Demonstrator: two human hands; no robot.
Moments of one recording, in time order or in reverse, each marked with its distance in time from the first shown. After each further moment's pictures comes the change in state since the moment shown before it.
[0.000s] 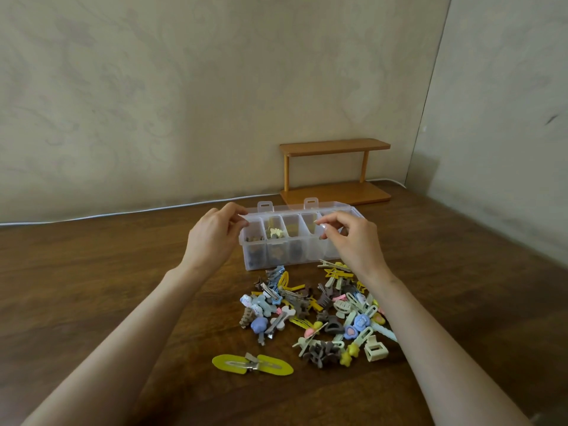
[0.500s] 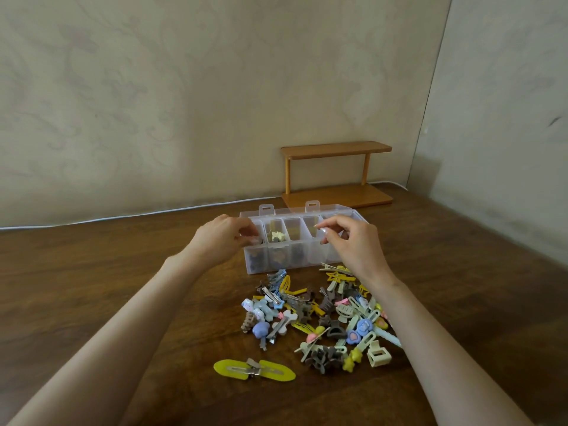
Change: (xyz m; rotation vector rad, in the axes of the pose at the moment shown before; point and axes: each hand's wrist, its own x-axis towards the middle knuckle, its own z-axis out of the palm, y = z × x) left_hand 0.018 0.002 -0.008 0.165 -0.430 0.049; right_hand 0.000 -0.003 -0.002 -0.017 -0.038 -0.006
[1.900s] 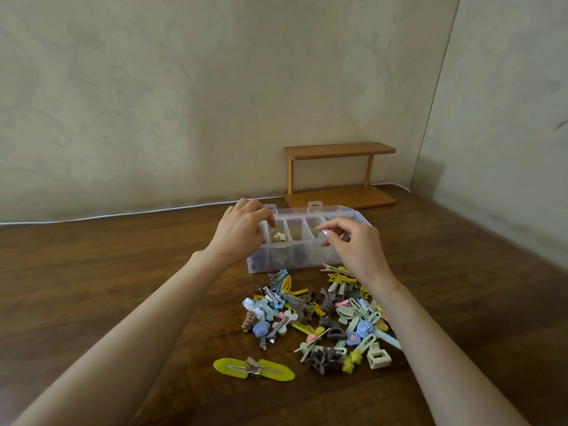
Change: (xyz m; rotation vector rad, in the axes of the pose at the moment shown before) left_hand 0.015 0.015 0.017 0.063 0.239 0.156; right_hand -0.001 -0.002 0.000 -0.009 -0.010 -0.001
